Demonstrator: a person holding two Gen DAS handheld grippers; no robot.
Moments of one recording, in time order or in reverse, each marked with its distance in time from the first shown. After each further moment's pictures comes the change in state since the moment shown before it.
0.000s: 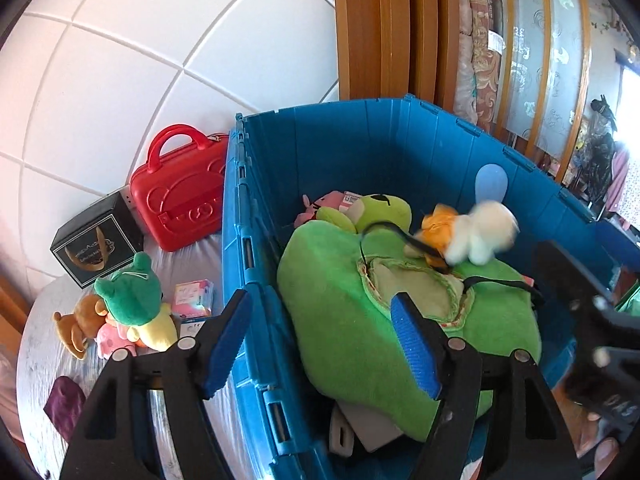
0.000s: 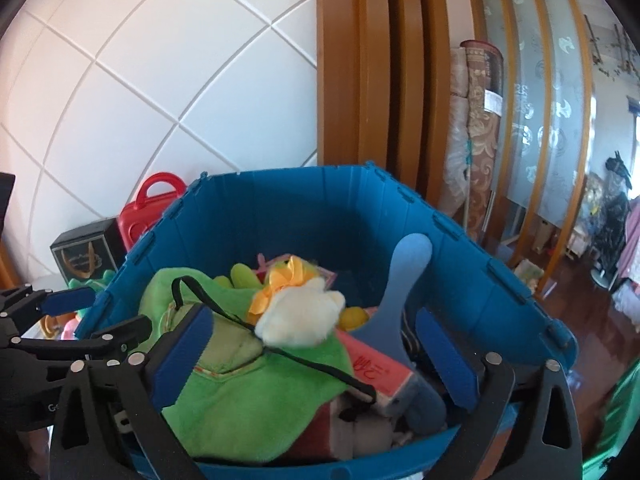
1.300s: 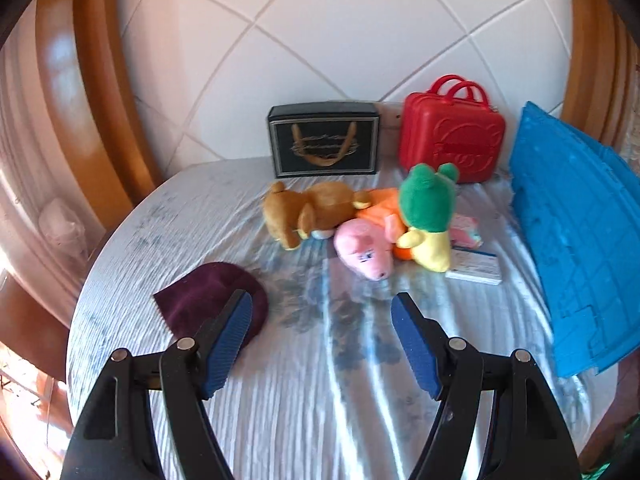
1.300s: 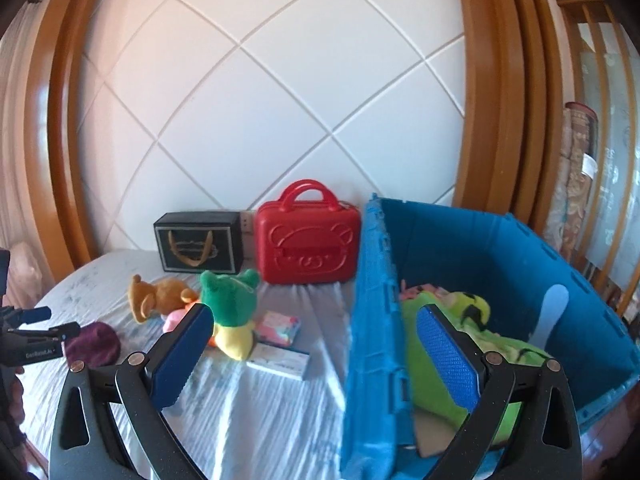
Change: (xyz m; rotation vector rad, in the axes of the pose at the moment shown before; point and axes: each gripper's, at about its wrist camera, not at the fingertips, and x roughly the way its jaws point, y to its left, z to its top) left arm -0.091 0.365 -0.195 -0.391 0.077 0.403; right arm -0.040 0.231 -0.009 -0.204 -0.054 0.276
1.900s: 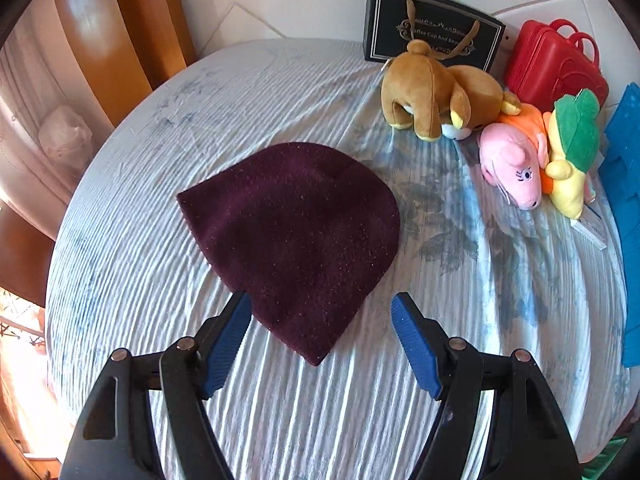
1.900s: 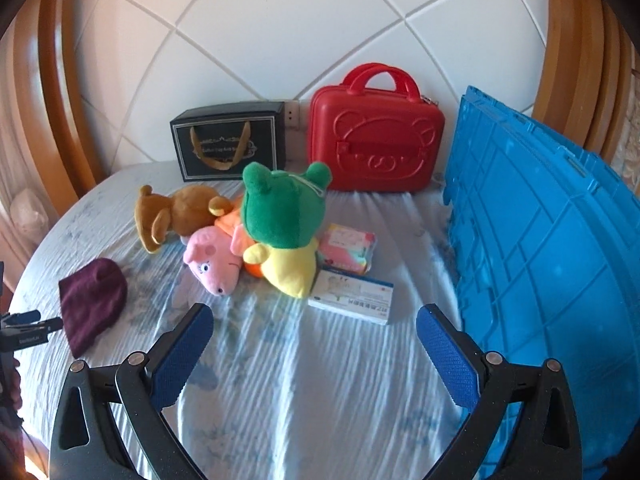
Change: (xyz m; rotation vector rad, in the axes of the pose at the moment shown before) left arm 0.161 0.134 -0.066 -0.111 0.310 0.036; right arm 0.157 0.100 -0.063 -0.022 0.338 0.066
